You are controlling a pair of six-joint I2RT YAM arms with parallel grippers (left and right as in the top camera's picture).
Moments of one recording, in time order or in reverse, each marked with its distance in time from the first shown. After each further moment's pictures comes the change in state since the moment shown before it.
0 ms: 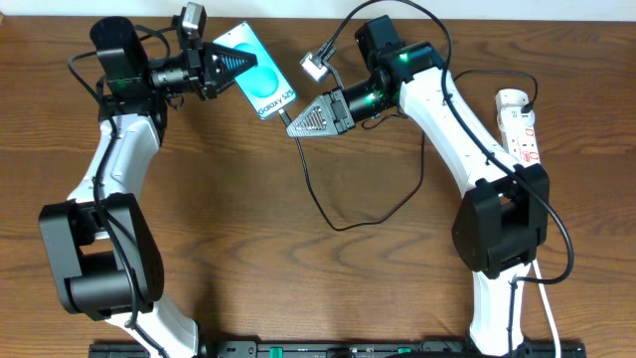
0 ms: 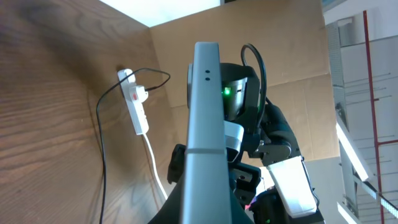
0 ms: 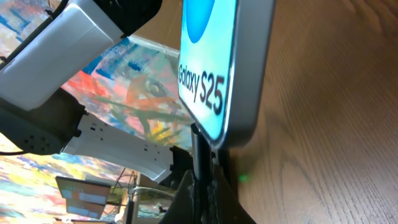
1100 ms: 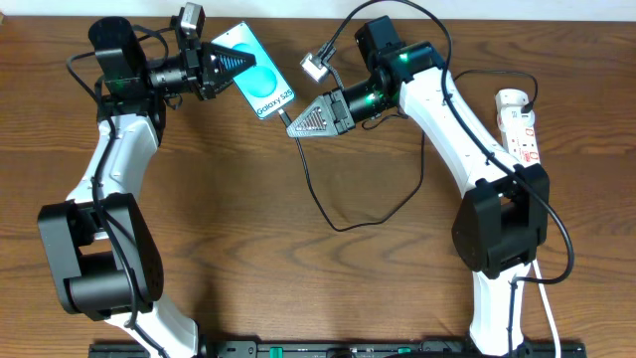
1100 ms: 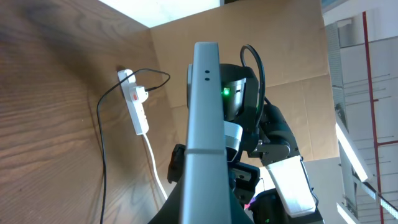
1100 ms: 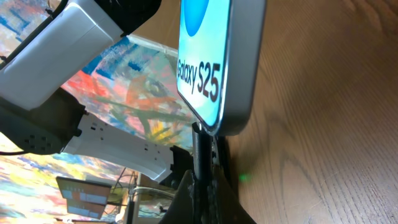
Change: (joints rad) left arm 0.011 0.000 0.000 -0.001 0.004 0.000; right arm 0.000 0.000 0.000 -0.007 0.001 -0.003
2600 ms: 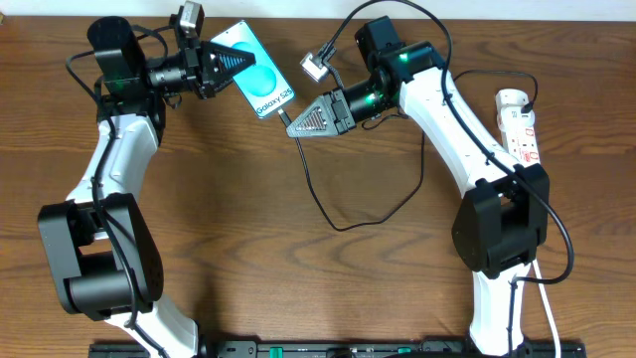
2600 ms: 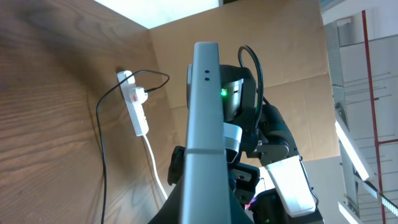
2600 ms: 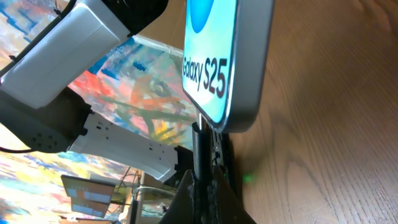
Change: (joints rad) left arm 0.000 0.000 0.000 0.029 0.000 -0.019; right arm 0.000 0.000 0.000 -0.004 -0.021 -0.005
